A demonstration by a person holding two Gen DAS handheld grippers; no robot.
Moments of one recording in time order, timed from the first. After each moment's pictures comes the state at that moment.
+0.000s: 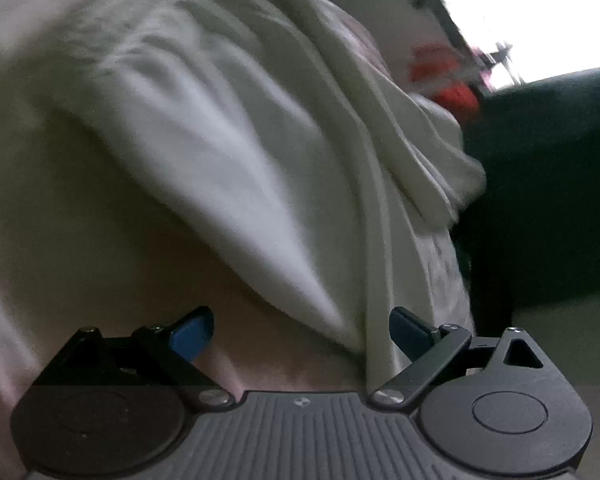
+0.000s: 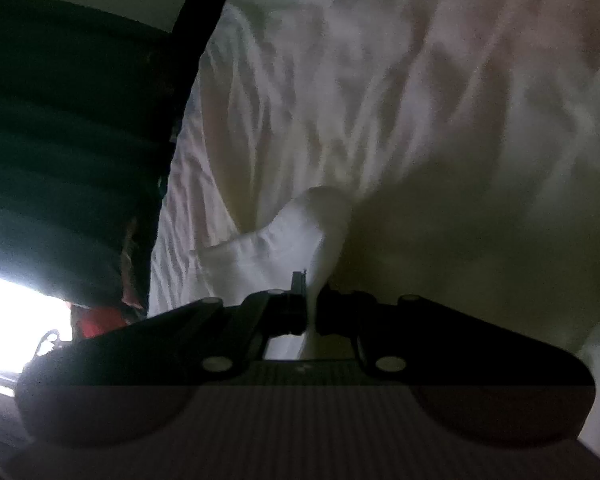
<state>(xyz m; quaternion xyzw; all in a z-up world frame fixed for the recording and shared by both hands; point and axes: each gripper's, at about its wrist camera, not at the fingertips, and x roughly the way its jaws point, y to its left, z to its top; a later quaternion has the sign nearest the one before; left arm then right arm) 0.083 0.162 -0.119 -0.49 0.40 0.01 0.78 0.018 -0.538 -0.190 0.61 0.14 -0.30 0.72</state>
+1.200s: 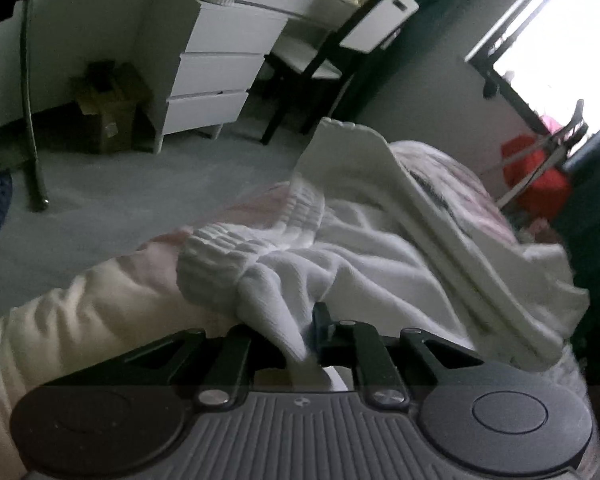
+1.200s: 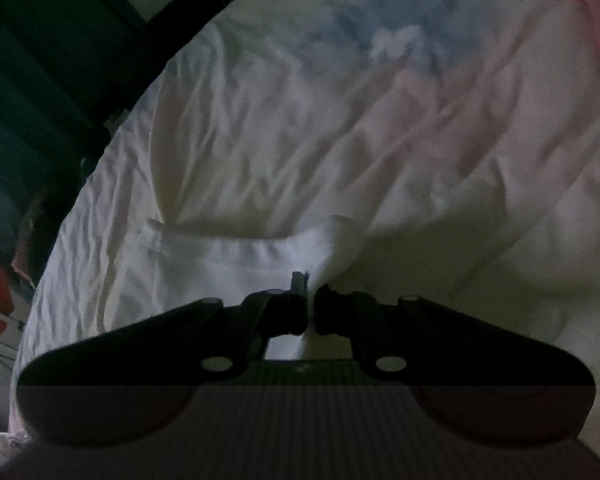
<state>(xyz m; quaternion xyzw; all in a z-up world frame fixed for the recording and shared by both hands) 0.051 0.303 -0.039 -0.33 0.35 0.20 0.85 -0.016 -0.502 -0.148 0.46 0.23 -0.43 0.74</state>
